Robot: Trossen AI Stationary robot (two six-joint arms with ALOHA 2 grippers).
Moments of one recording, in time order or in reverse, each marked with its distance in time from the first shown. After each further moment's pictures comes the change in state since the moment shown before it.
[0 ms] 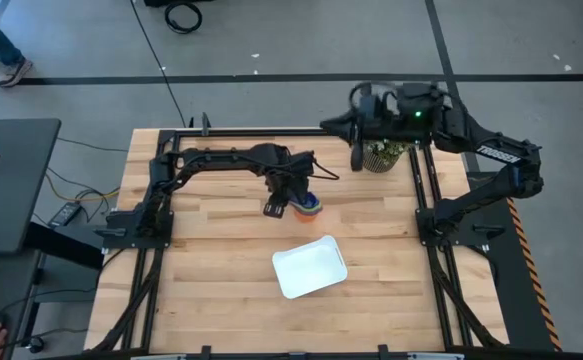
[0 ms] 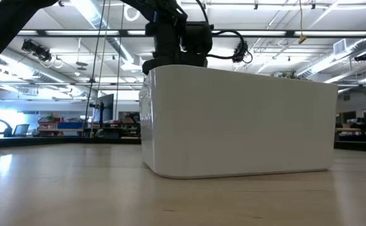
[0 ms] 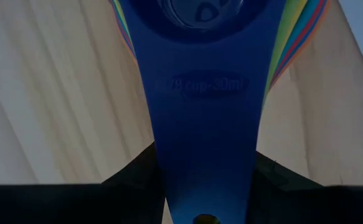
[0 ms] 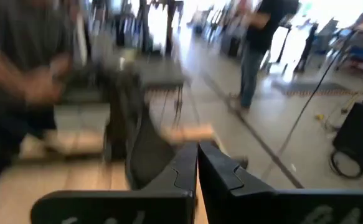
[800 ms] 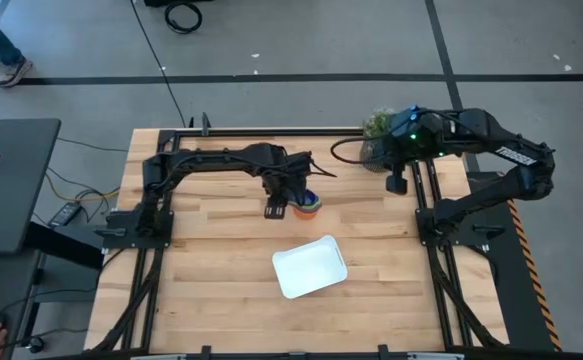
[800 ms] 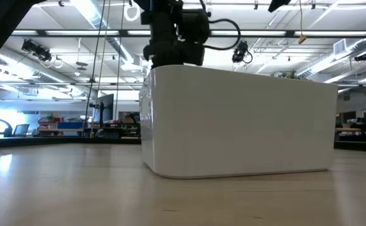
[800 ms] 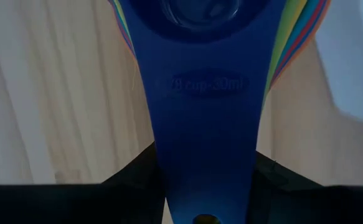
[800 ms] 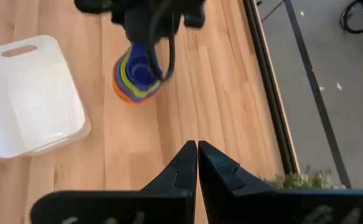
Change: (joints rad) left arm -0.027 -0.053 0.000 -0.041 0.000 -0.168; right arm 0.014 -0.086 -0.001 -0.834 0.087 -0.060
